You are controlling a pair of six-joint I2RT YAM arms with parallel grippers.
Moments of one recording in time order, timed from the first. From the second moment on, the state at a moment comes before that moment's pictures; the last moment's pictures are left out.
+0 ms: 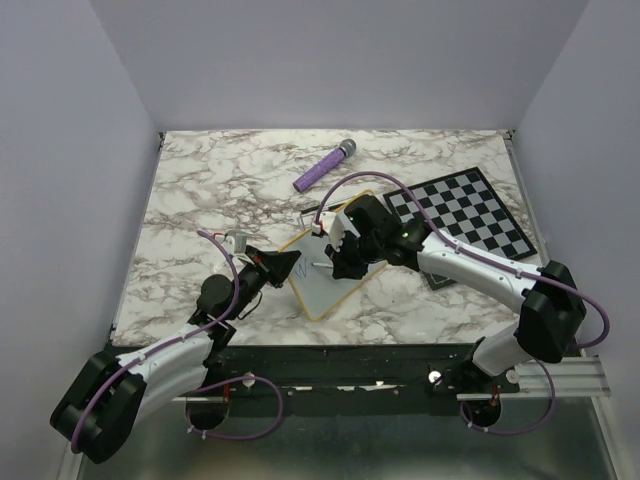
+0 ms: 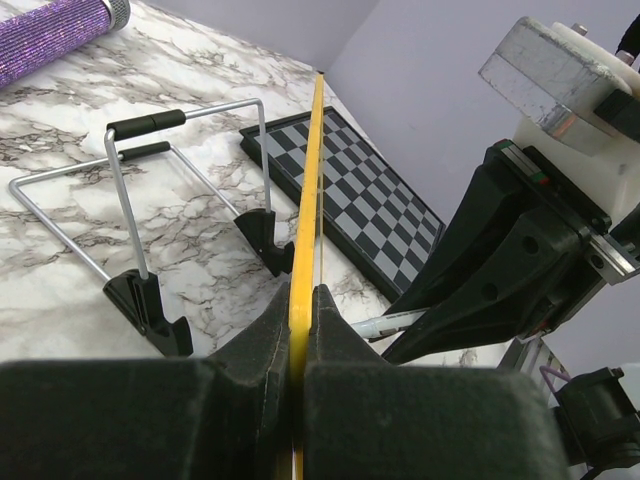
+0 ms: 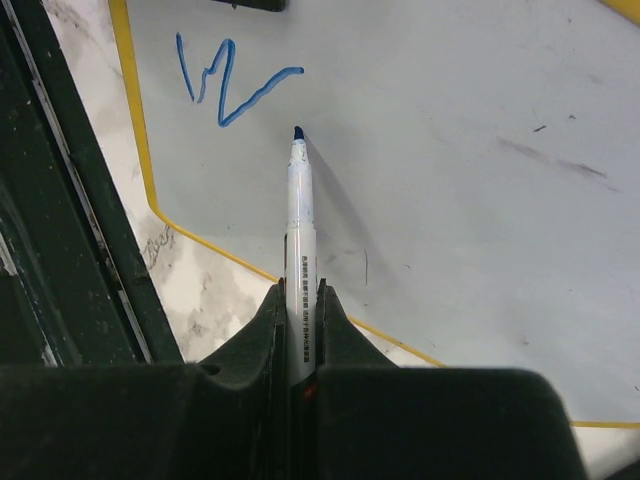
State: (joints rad) left arm -0.57 0.90 0.08 0.95 0.10 -0.68; right arm 0.85 1.51 1.15 -0.52 -0.32 -0.26
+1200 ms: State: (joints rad) left arm -0.57 0.92 0.08 0.97 0.10 -0.68; right arm 0.85 1.55 1.17 -0.54 -0.39 -0.30
